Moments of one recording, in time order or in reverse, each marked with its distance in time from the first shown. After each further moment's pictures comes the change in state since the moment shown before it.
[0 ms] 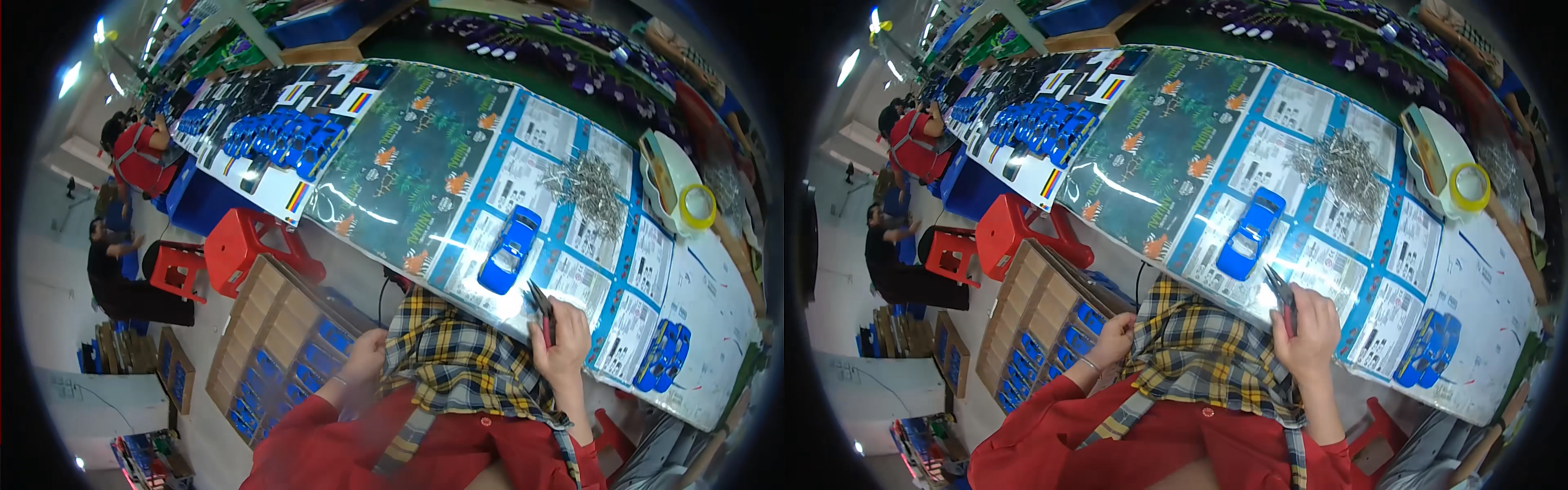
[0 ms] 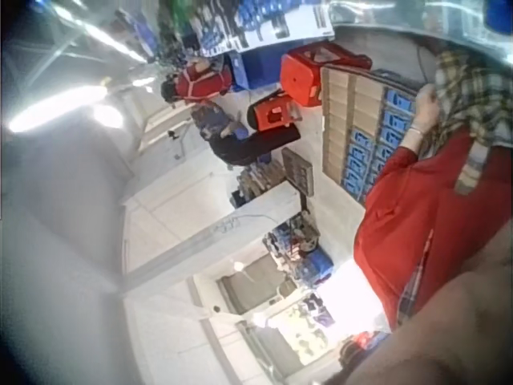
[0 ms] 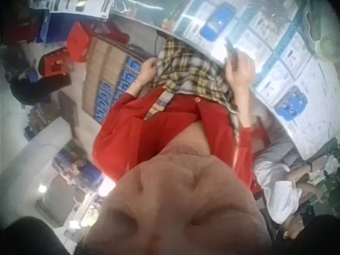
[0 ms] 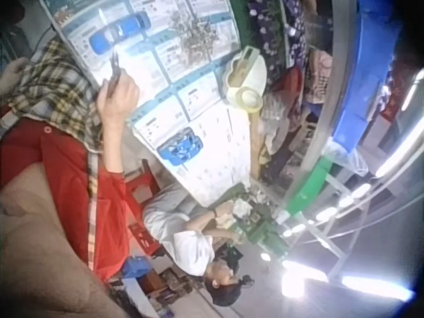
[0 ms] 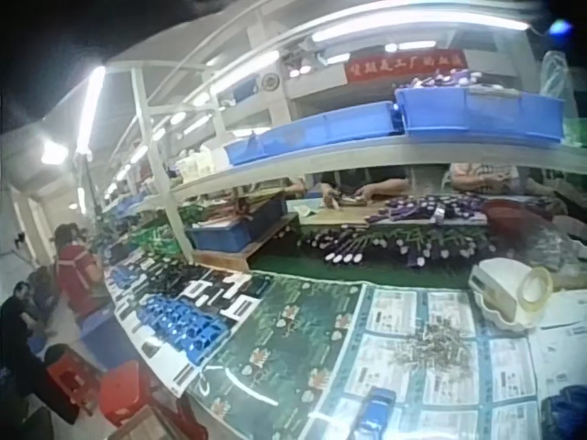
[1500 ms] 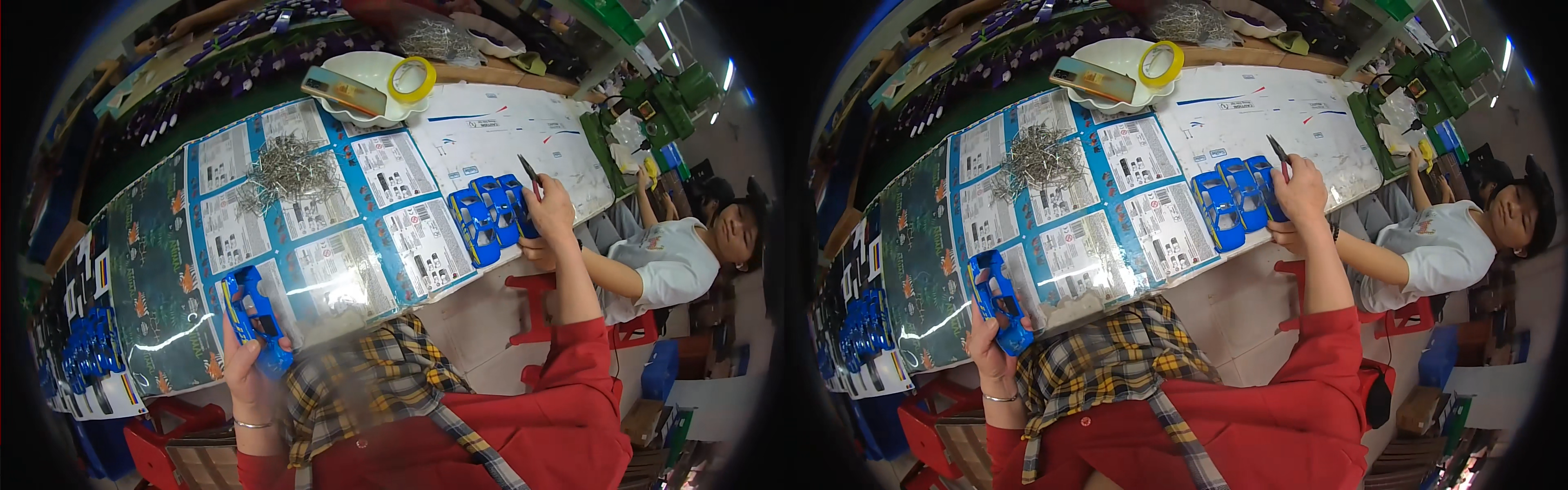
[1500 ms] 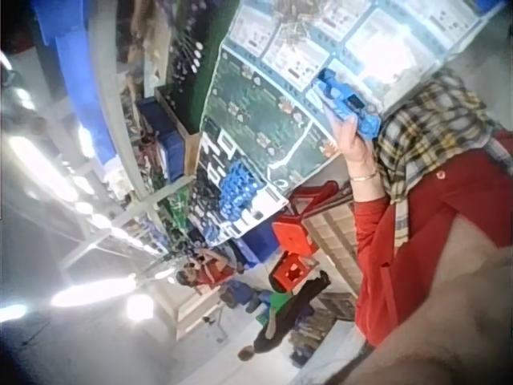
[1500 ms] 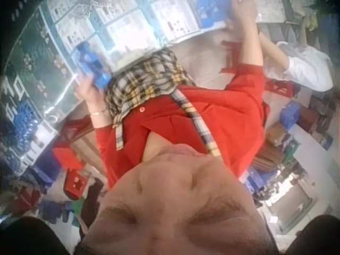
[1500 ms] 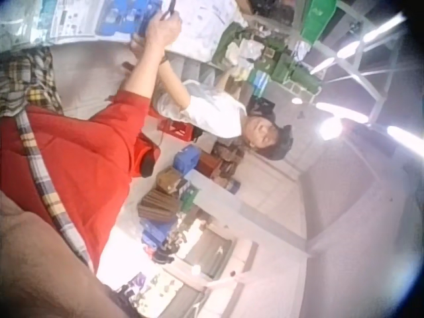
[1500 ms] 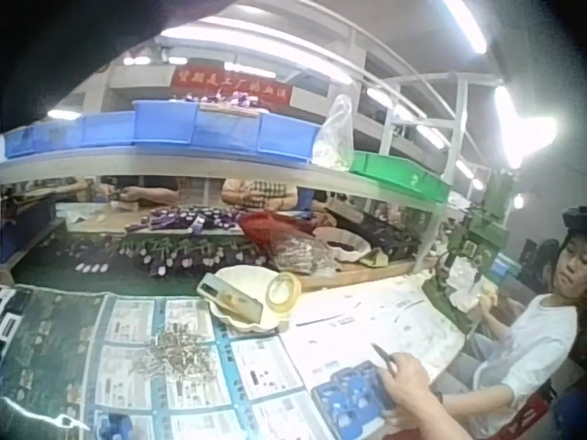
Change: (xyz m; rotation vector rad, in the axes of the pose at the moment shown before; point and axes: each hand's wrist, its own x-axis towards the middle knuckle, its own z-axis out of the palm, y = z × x) left_hand 0.077 0.214 0.059 -0.974 -0.626 0.190; right_hand -0.083 0.160 -0.222 -0.760 0.211 0.887
